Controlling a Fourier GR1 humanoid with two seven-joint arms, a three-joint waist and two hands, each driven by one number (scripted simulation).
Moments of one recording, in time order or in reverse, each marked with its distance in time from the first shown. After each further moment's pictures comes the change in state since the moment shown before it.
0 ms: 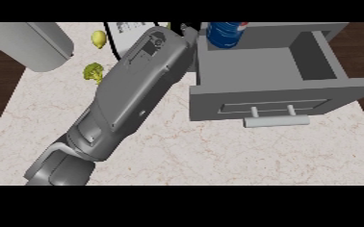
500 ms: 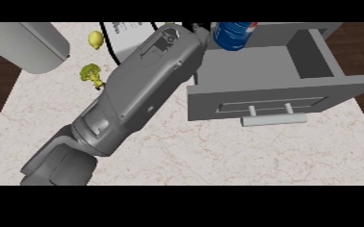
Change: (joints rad) left arm -0.088 0.000 -0.121 0.134 0.161 0.048 -0.052; right arm -0.021 0.003 0.037 -0.025 0.018 -0.019 0.019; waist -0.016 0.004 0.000
